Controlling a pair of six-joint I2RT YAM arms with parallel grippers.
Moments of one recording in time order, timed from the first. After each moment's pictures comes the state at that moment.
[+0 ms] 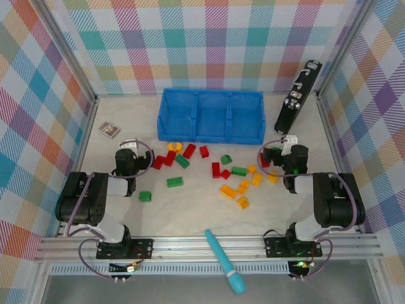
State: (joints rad) left arm -0.05 1.57 0.40 0.71 -0.09 -0.10; right arm 0.00 1.52 0.40 0.68 -0.10 0.02
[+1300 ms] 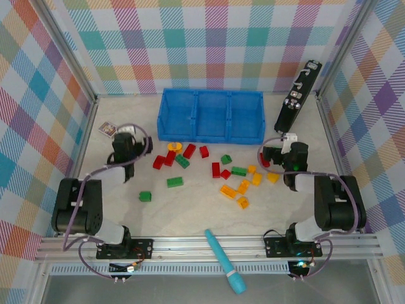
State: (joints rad) left arm -0.06 1.45 0.71 0.25 -0.17 -0.14; right arm 0.00 1.46 0.49 0.47 -0.09 0.04
